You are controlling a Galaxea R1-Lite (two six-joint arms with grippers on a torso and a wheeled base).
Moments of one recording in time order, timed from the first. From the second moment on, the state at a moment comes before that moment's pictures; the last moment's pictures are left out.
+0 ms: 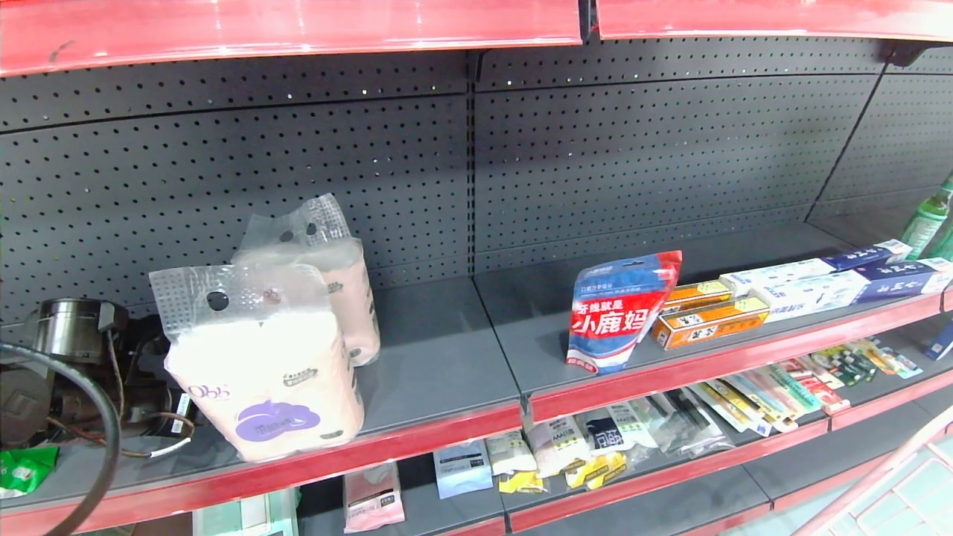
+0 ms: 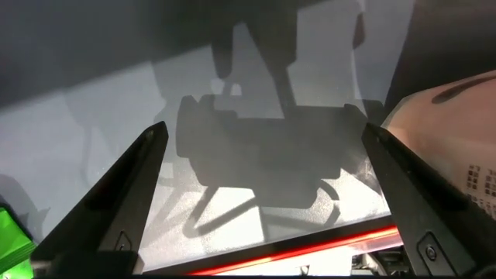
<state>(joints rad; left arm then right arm) 0.23 1.81 -0.60 -0.31 -0.11 0.26 0.00 0.00 0.00 0.00 0.01 0.00</state>
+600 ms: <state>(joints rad) 0.21 1.81 -0.60 -0.31 -0.10 0.26 0.00 0.00 0.00 0.00 0.01 0.00</state>
